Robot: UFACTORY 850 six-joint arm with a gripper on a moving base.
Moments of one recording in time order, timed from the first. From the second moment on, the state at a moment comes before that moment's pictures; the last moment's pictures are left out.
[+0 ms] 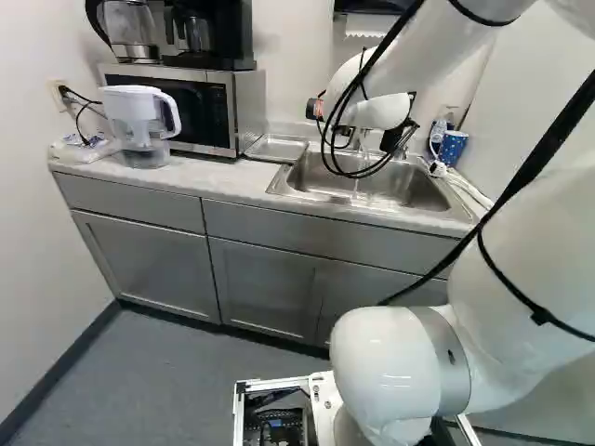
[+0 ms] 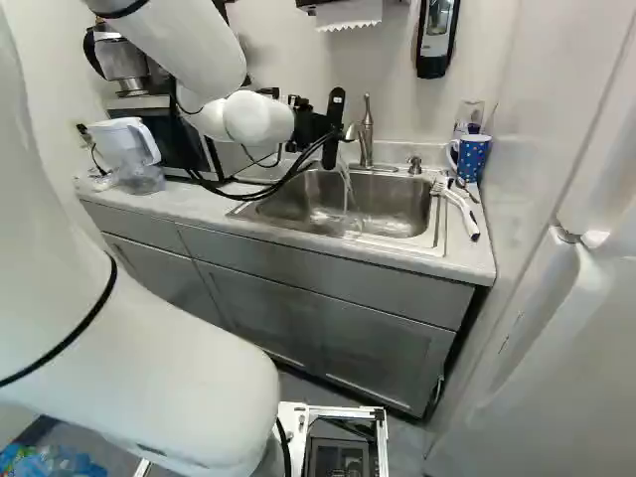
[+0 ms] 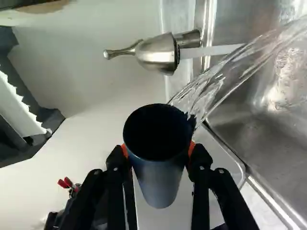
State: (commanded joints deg) arm -5.0 10.3 -43.2 0.0 24.2 101.8
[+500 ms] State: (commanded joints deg) arm -5.0 10.3 -43.2 0.0 24.2 101.8
